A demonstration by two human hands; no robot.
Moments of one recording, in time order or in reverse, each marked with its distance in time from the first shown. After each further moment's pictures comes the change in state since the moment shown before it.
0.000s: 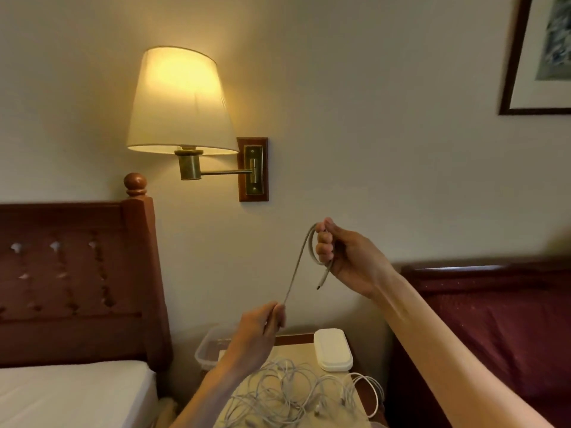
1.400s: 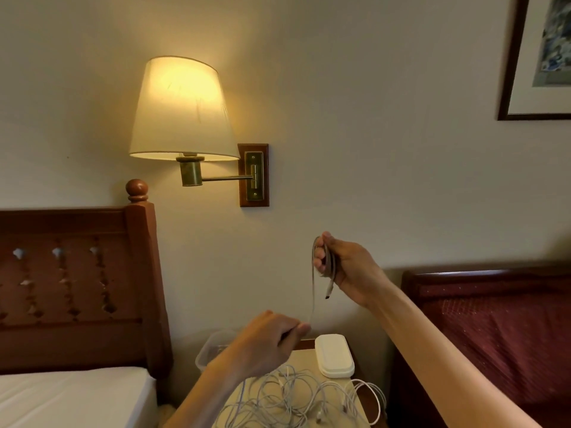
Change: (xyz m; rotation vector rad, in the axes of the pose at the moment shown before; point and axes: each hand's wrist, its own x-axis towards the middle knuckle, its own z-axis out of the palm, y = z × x) left_hand 0.010 0.028 -0.009 0.203 -0.285 0.154; right_hand 0.004 0.011 -0.011 -0.254 0.131 -0.044
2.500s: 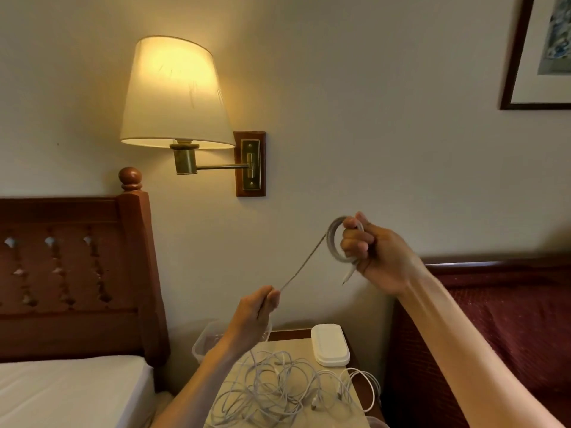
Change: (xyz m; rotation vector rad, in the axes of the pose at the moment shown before) left_hand 0.016 -0.053 0.024 -0.250 0.370 -0.066; right_hand -0.021 -0.028 -0.022 0.357 -0.032 0.053
